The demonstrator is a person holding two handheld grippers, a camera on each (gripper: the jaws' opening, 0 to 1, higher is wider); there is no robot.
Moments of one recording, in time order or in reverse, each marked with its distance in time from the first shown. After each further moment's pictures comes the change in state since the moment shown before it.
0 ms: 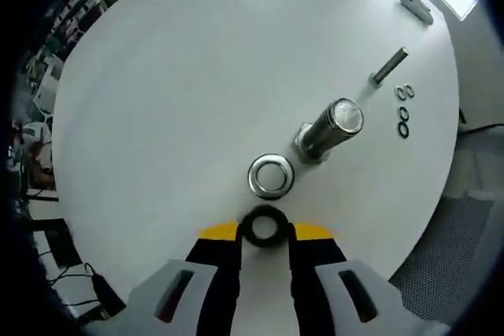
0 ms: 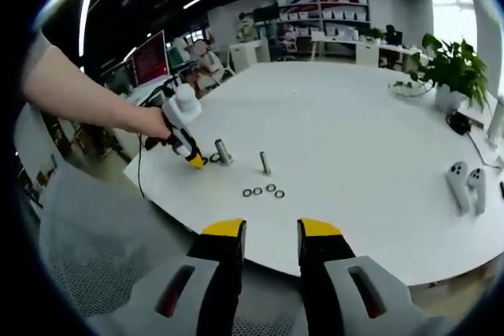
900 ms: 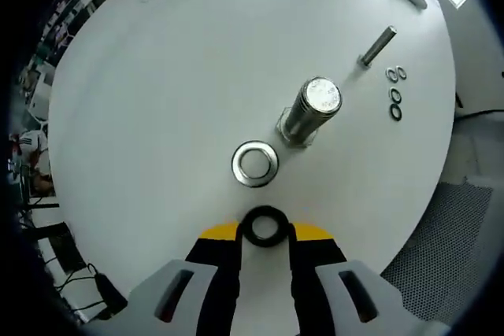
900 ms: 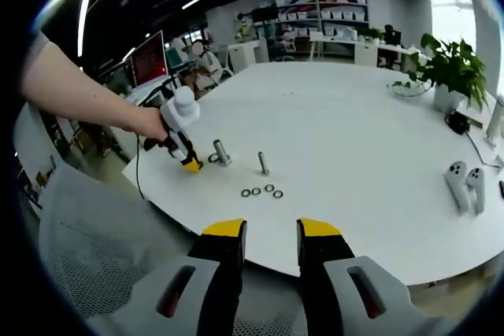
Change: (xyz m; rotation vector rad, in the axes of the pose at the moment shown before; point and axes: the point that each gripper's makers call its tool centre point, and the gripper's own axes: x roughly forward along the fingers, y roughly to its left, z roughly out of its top) left arm -0.002 -0.010 -0.010 0.042 0.065 -0.015; right arm 0.000 -0.002 0.000 0.002 0.000 -0.007
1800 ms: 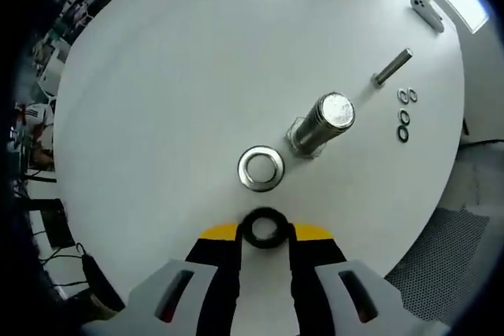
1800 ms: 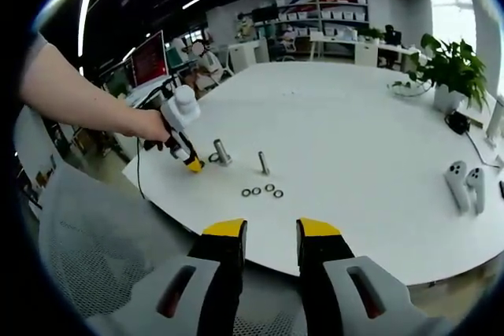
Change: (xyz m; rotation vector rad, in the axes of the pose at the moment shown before) left arm 0.000 -0.001 0.003 -0.127 -0.049 0.025; right arm -0.001 0.001 0.000 -0.001 -0.001 0.001
